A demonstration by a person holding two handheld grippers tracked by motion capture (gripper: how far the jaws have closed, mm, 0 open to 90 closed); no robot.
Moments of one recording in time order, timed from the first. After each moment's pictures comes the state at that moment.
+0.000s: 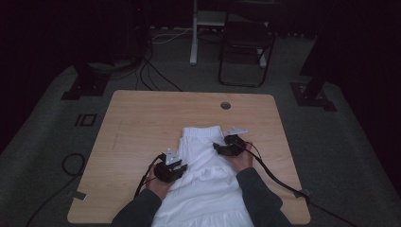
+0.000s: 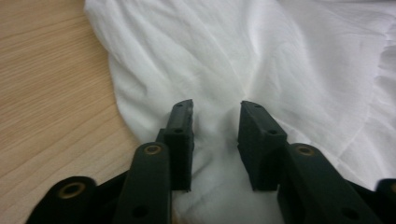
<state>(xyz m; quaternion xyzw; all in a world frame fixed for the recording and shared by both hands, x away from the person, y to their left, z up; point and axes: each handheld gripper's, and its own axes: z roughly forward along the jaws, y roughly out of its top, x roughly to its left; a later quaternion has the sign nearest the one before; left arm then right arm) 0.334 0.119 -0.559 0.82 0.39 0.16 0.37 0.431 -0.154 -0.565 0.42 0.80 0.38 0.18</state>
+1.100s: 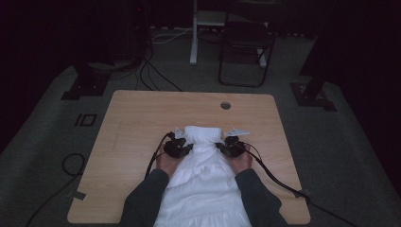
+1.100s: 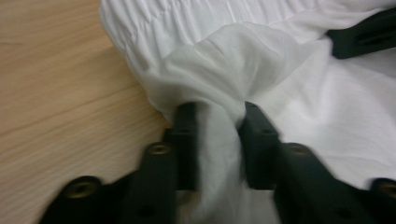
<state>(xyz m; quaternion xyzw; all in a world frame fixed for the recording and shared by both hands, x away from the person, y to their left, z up) 0.417 0.097 -0.561 0.81 0.41 0.16 0.39 0.426 -0.156 -0.568 0.42 0.79 0.41 0.16</state>
